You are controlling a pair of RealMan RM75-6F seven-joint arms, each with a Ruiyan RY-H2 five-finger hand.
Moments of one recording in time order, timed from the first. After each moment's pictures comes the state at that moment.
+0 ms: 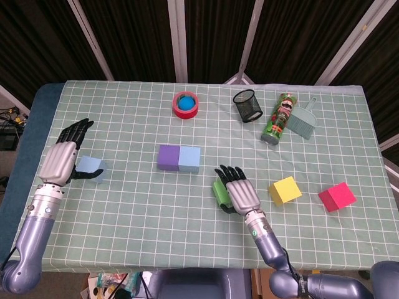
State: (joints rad) left arm -0.58 -1.12 -0.21 -1.93 0.98 1.27 0.19; right arm 0.60 -1.69 0.23 -1.64 -0.99 1.06 -0.57
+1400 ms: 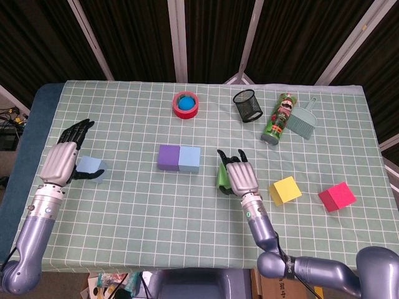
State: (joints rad) left arm -0.55 -1.12 -0.25 -1.94 0.98 1.24 0.19; right arm 0.74 -1.73 0.32 -1.55 -0.82 1.11 -0.64
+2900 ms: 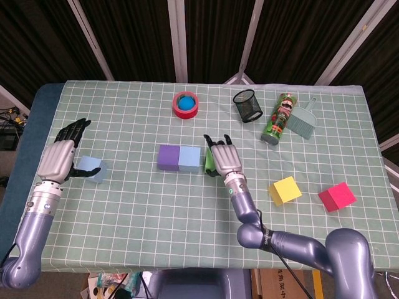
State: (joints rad) left arm -0.55 -1.12 -0.26 -1.91 0.94 1.21 0.22; right arm 0.98 -1.82 0.40 -1.26 -0.64 0.95 -0.61
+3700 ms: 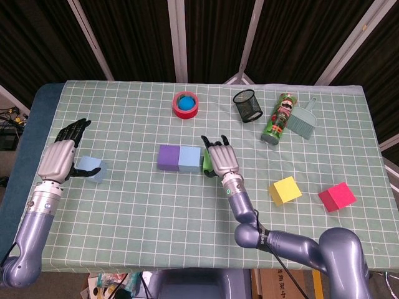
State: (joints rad) left arm -0.56 -1.13 -0.27 -1.90 0.93 1.20 0.22; right arm 1.00 -1.85 0.38 -1.20 -0.65 0.94 -0.58
